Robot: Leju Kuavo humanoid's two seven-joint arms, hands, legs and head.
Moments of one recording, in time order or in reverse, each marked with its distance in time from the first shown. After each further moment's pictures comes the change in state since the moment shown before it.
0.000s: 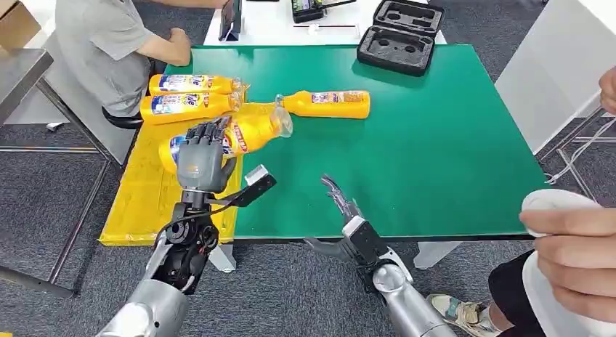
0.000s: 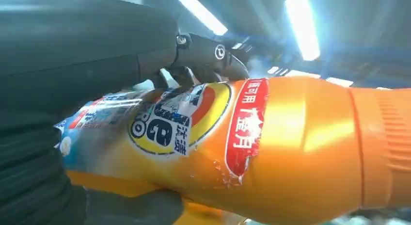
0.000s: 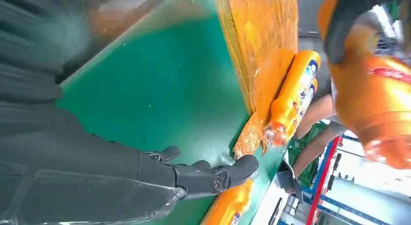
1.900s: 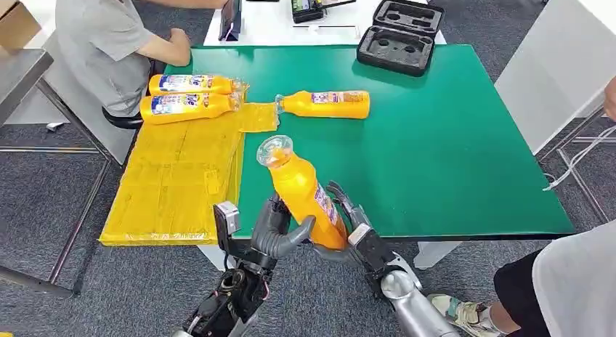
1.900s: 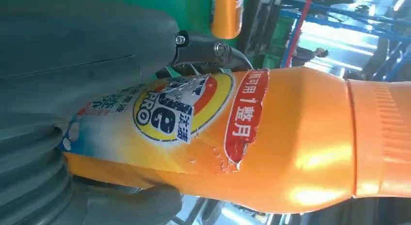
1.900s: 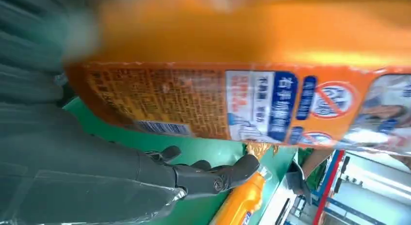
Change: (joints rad) left arm 0.230 -0.028 -0.483 -0.052 1.739 -0.983 -0.440; right arm 0.036 -0.043 0.000 -0.025 0.017 -0.006 0.000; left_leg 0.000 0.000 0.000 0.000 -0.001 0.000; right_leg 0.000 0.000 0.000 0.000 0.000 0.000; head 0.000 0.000
